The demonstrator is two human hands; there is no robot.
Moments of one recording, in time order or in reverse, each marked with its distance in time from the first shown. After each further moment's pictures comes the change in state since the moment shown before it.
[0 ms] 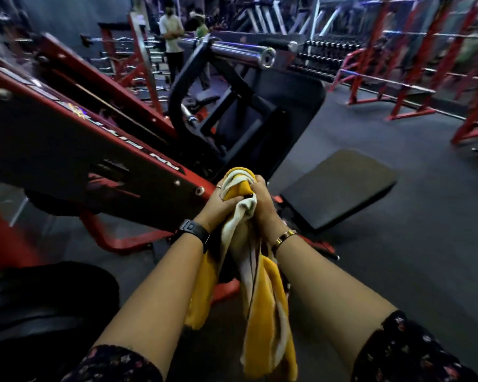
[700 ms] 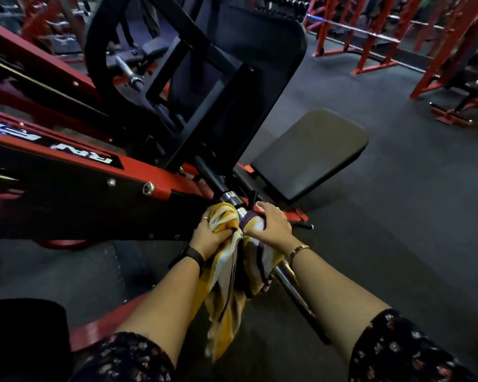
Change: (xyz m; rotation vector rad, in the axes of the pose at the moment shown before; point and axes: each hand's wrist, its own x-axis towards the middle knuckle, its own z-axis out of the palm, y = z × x) left_hand 0.078 -0.179 0.071 0.086 0.003 -0.478; right_hand 0.100 0.141 -0.135 -0.975 -0.033 0.151
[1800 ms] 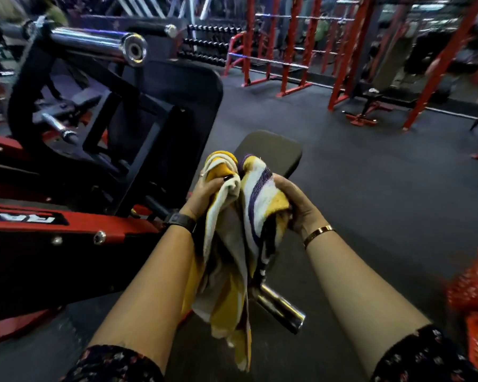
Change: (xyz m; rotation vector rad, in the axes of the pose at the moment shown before) left_hand -0.001 0.194 0.038 -0.234 -0.359 0.622; right_hand -0.082 -0.016 -0.158 1.327 0.050 -0.103
